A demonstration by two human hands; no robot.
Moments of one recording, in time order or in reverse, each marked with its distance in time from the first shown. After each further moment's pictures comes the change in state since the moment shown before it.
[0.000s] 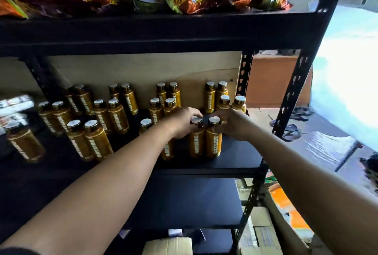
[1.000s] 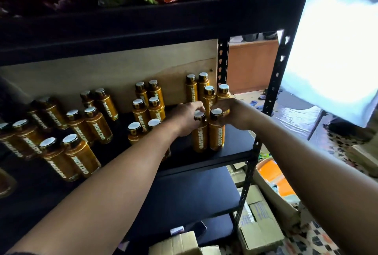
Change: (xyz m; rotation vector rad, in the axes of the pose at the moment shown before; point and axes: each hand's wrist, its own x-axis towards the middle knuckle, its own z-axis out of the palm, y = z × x) left_hand 0.014 0.011 0.016 -0.047 -0.034 0.148; right_hand -0.027 0.008 -0.010 0.076 0.100 0.087
